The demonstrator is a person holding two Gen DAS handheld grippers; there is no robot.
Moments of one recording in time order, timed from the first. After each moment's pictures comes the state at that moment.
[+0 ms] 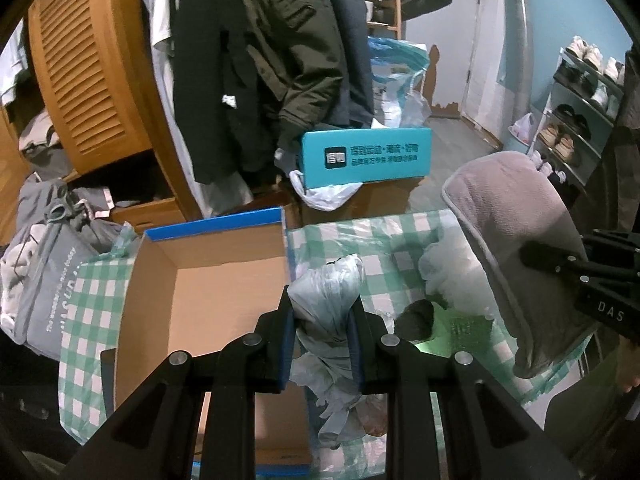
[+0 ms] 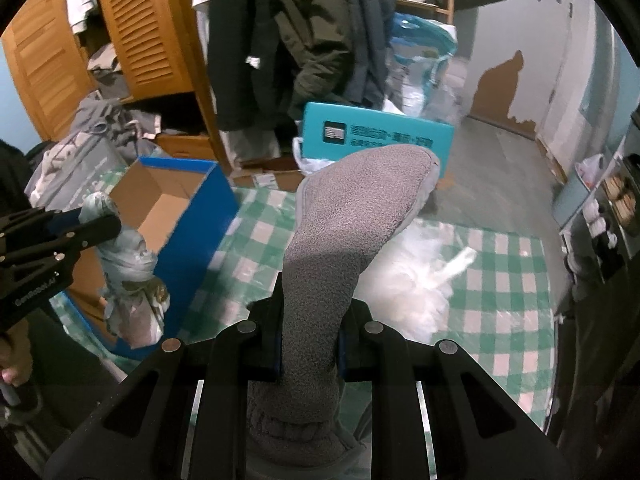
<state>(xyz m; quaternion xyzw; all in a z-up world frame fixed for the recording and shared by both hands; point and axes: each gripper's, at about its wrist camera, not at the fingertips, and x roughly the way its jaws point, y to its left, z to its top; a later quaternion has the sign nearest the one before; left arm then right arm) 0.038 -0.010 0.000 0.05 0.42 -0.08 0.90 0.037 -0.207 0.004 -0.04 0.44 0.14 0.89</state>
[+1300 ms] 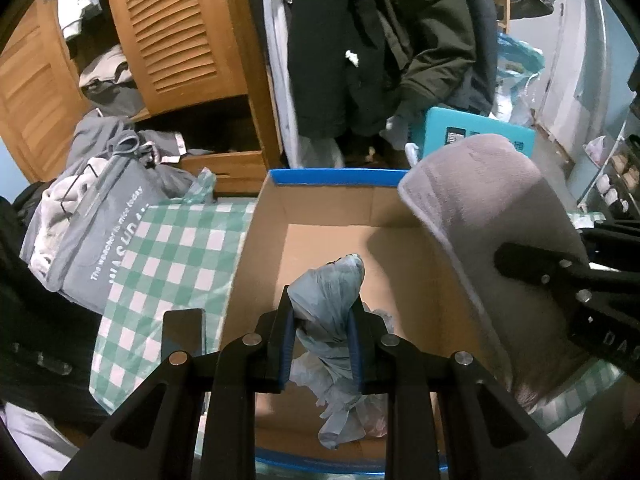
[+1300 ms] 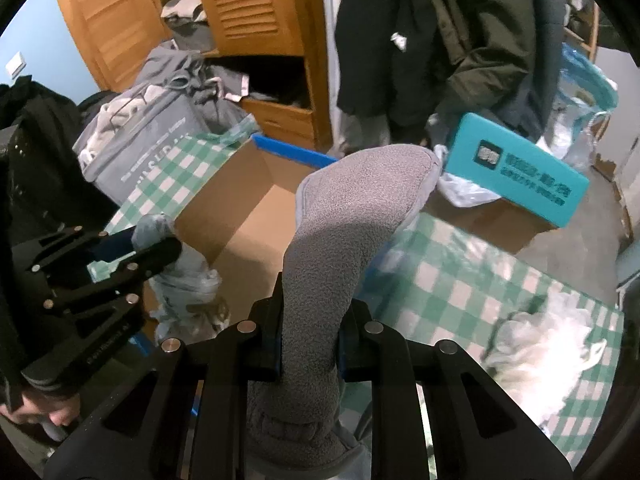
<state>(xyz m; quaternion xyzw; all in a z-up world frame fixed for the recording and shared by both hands) 0.055 0.124 -0.037 0.02 0.46 0.04 0.89 0.086 -0.016 -0.024 -0.08 0.48 0.26 0.83</state>
